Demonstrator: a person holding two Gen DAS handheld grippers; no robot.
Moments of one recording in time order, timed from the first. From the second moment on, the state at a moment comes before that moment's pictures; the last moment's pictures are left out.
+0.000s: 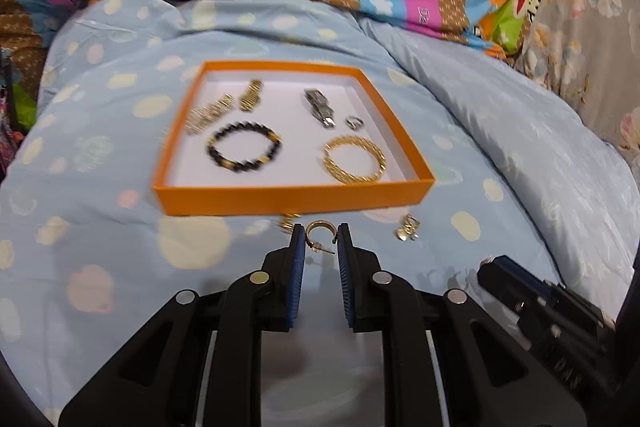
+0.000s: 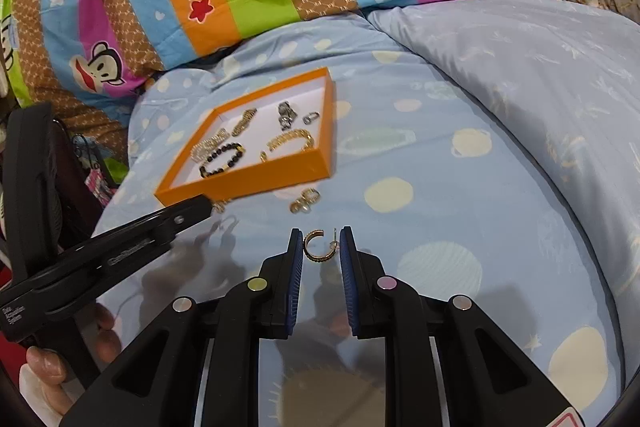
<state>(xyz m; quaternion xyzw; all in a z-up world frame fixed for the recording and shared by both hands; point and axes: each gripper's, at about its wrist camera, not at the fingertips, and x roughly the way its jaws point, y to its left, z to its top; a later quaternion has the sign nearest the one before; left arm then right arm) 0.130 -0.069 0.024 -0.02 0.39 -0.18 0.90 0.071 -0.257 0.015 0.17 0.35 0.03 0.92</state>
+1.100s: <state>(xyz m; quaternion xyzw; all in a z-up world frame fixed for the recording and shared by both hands) 0.259 -0.042 0.026 -0.04 0.38 -0.14 0.91 0.246 -0.196 0.030 0.12 0.35 0.07 0.93</state>
